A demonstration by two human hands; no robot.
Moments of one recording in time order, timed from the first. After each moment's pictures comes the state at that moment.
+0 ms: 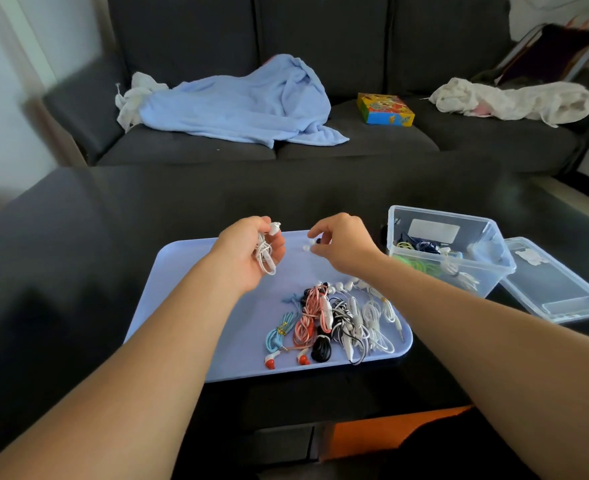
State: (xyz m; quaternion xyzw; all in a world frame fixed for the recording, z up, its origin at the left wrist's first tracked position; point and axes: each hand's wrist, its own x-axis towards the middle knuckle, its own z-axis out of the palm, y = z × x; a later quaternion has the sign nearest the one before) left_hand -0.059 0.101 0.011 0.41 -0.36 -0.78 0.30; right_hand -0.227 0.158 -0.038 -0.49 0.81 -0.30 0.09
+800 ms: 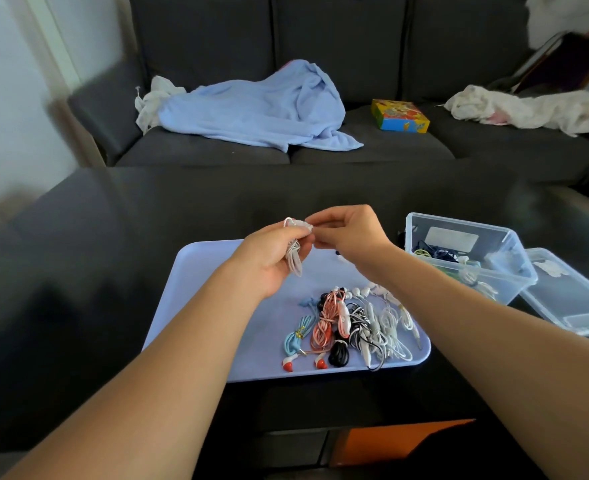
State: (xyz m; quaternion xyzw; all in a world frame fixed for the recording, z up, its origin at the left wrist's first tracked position) left_hand -0.058 0.100 0.009 0.36 -0.43 -0.78 0.27; right_hand -0.192 0.163 -0.001 -0.39 0.68 -0.56 0.28
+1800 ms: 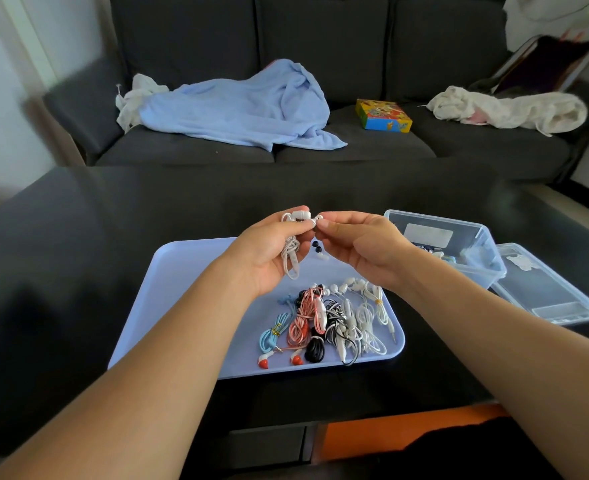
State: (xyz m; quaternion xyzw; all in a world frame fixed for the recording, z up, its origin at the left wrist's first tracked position) left_hand -0.073 0.121 0.016 0.31 -0.45 -0.80 0.25; right_hand -0.211 0.211 0.011 -0.25 0.57 -0.65 0.44
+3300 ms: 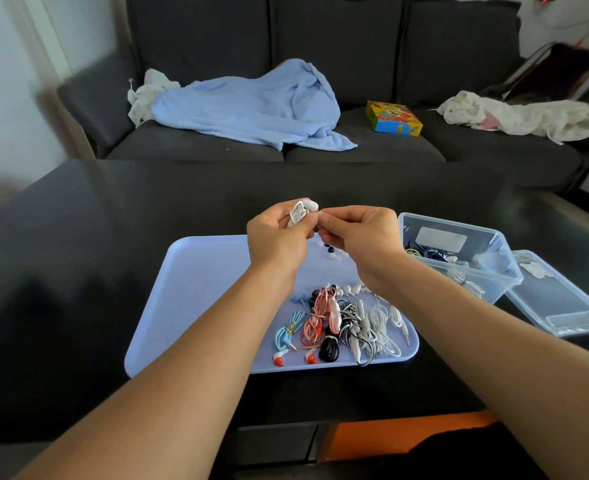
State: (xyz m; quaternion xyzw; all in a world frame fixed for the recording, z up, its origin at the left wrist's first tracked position) left_hand -0.078 0.126 0.001 0.34 -0.54 -0.61 0.46; right_hand -0.171 0.195 0.017 -0.28 0.66 -0.65 0.26
